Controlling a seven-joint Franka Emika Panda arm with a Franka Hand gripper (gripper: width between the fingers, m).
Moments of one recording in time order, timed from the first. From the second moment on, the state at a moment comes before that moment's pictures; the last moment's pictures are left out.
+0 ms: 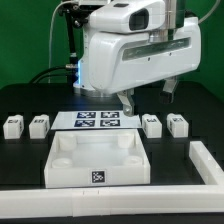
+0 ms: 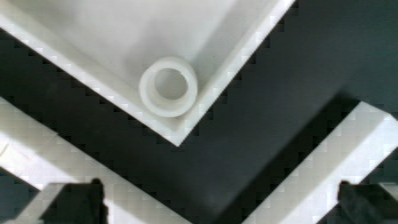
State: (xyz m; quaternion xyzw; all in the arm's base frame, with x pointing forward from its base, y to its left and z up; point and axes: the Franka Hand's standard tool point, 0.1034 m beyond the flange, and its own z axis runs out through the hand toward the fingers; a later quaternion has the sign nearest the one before) arm 0.565 0.058 0.113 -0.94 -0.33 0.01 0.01
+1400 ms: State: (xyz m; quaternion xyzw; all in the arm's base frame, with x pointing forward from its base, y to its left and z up) arm 0.457 -0.016 0.045 -0.68 -0.74 -0.01 -0.01
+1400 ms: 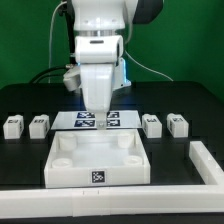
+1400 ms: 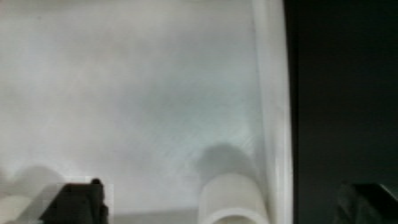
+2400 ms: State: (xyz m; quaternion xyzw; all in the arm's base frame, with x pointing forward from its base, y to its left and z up) arm 0.441 -0.025 0.012 -0.69 -0.72 0.00 0.01
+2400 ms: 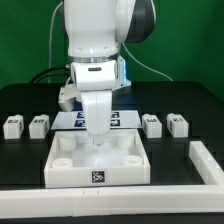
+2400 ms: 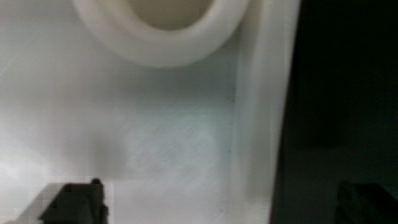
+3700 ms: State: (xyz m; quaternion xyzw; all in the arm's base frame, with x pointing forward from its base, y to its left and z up) arm 0.441 -0.026 0.012 -0.69 -0.72 0.00 0.01
